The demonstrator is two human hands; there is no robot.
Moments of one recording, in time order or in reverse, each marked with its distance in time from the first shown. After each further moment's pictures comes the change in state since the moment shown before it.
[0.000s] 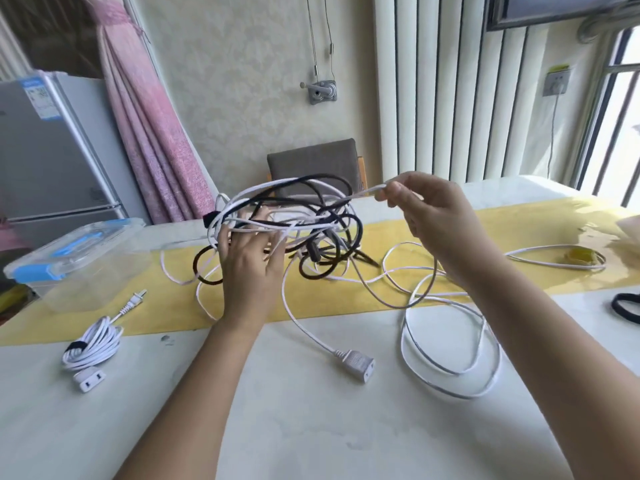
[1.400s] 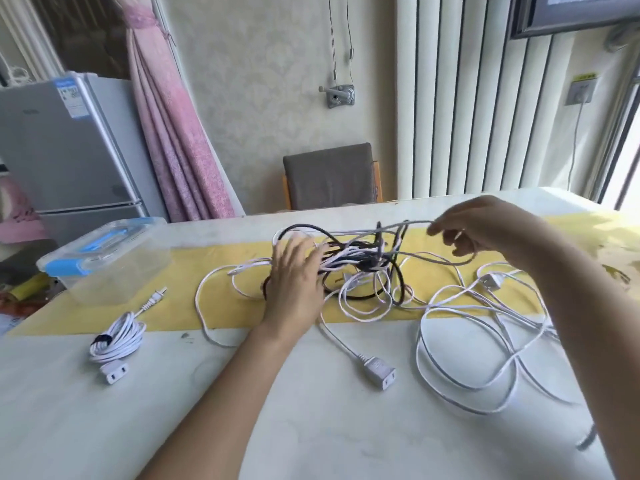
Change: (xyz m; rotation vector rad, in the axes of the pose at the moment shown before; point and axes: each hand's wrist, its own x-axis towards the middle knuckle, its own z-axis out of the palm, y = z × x) left_hand -0.017 0.009 0.024 0.162 -0.279 0.141; right_hand 0.029 0.004 -0.042 -0.277 -0.180 0.560
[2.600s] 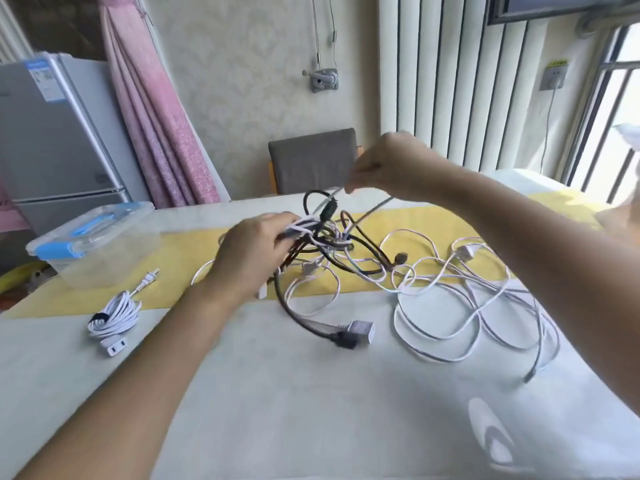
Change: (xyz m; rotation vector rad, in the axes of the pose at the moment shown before) left_hand -0.003 0.003 -0.095 -0.314 -0.050 0.058; right_hand -0.015 -0.066 0.032 -0.587 -0.003 -0.669
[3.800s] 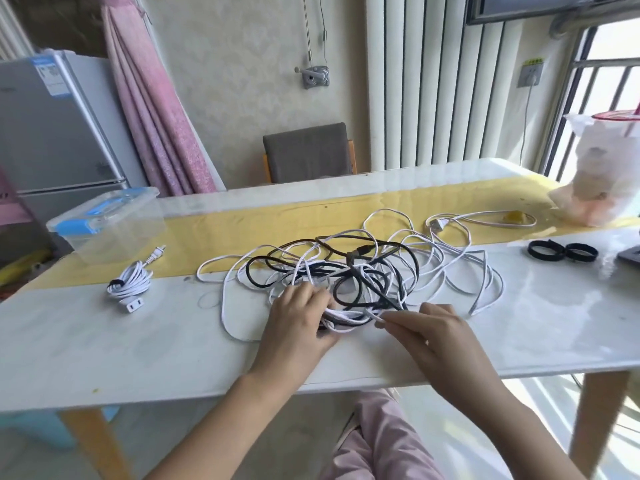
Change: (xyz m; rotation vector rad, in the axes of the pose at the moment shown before) left_hand -0.137 0.070 0.046 0.122 -0.030 0.086; right_hand -0.239 -0.033 0.098 0.168 0.247 0.181
